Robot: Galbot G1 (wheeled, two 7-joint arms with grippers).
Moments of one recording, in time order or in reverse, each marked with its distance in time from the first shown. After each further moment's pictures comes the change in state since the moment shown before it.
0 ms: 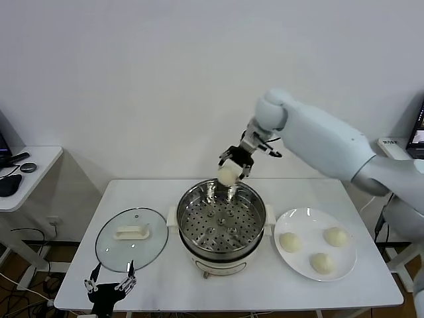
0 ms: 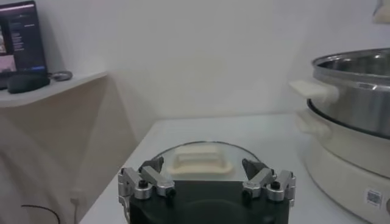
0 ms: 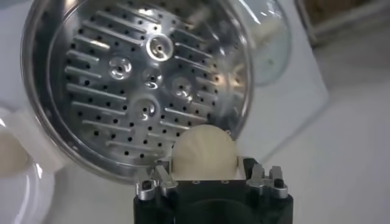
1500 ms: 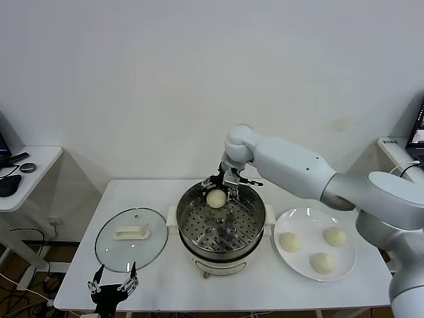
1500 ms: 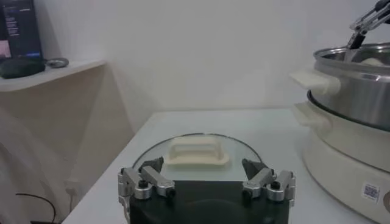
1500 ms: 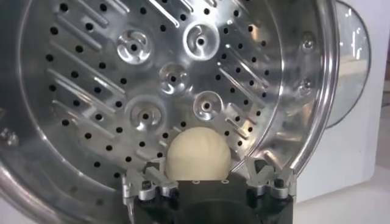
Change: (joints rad) left arm -0.017 0.002 0.004 0.027 -0.021 0.004 0.002; right arm -0.055 0.029 -0.058 0.038 -0.088 -0.050 0.090
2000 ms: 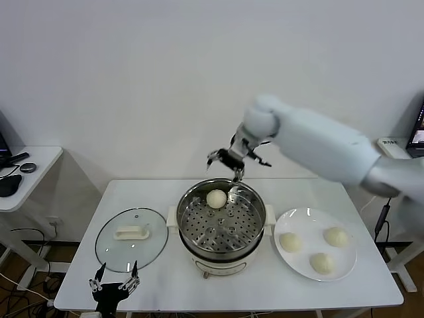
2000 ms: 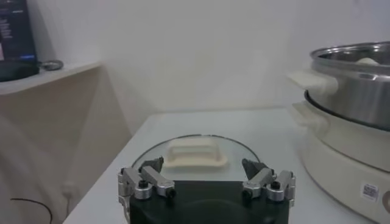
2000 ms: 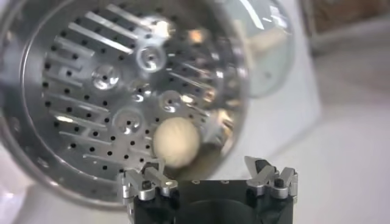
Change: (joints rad) left arm -0.017 0.043 0.005 0.018 -0.018 0.007 0.004; right arm 0.172 -0.297 0.035 0.259 0.377 -0.550 -0.100
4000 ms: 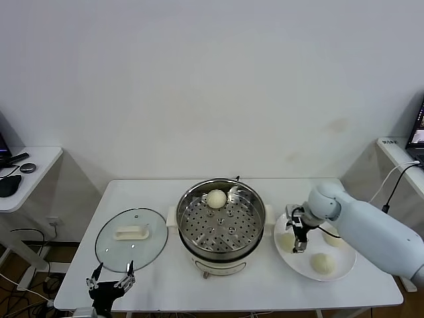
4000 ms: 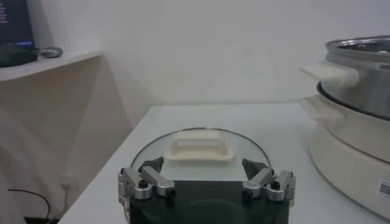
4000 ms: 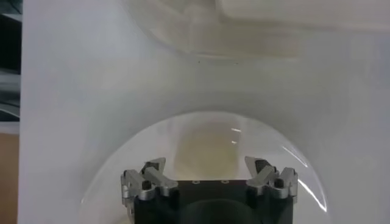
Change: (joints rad) left arm -0.026 0.029 -0.023 0.033 -0.061 0.025 0.005; right arm -0.746 -0.173 0.375 -0.013 -0.324 -0.417 0.038
